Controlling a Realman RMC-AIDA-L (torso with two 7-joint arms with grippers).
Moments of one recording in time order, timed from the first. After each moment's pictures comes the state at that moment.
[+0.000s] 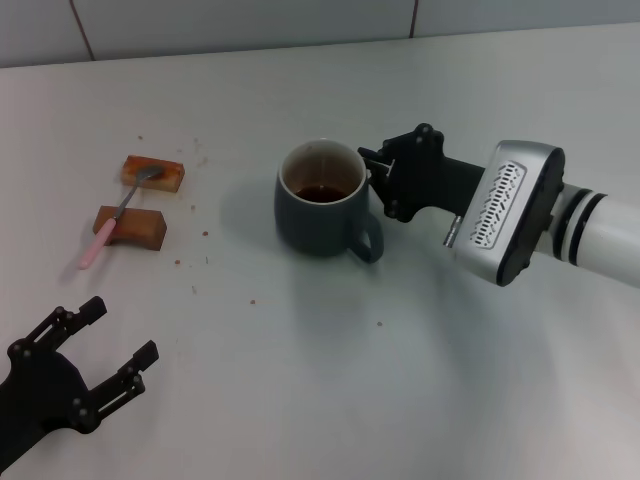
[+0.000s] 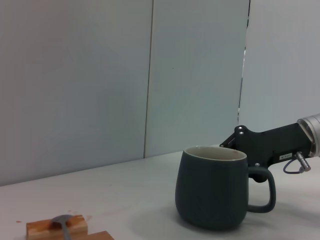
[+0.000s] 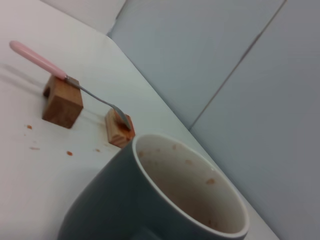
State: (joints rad) left arm -0.10 -2.07 0.69 0.25 1.59 1.58 -0.57; right arm 0.80 2.09 -0.51 0.05 -1.68 -0.92 -0.03
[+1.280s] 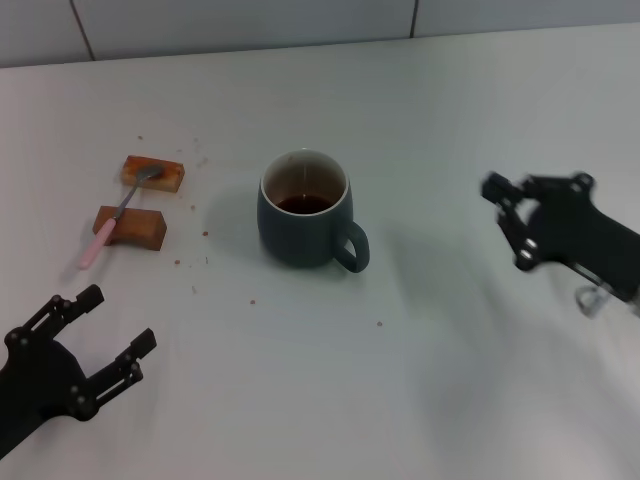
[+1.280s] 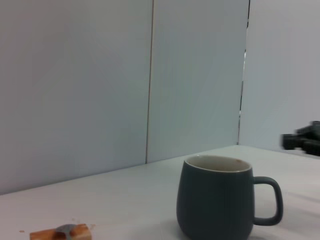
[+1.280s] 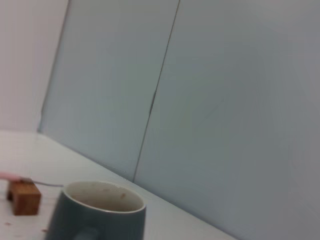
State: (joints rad) left arm -0.11 -2.07 0.69 0.25 1.59 1.58 -0.57; right arm 0.42 2.08 -0.45 -0.16 -1.70 -1.41 0.32
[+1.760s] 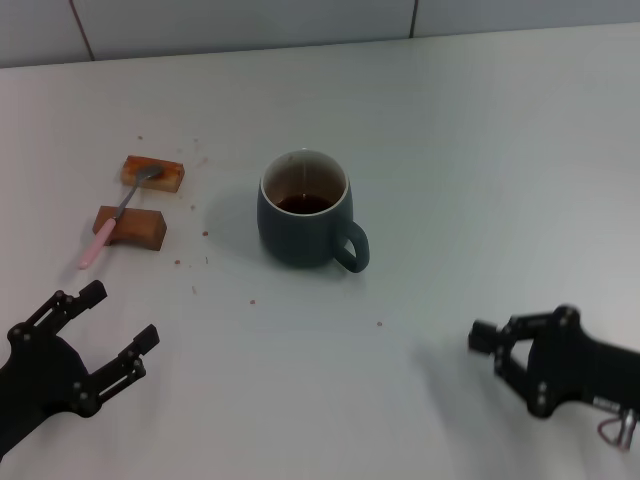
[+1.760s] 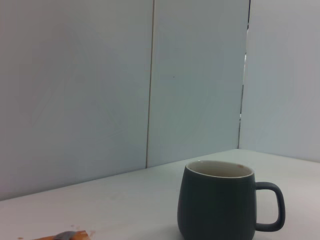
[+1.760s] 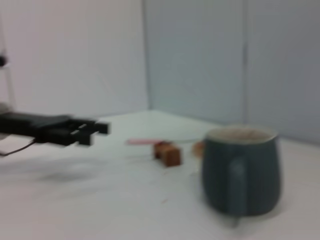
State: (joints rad) left arm -0.13 -2.07 0.67 0.25 1.59 1.58 -0.57; right arm 0.28 2.07 -0.59 -0.29 -1.95 -1.56 0.63
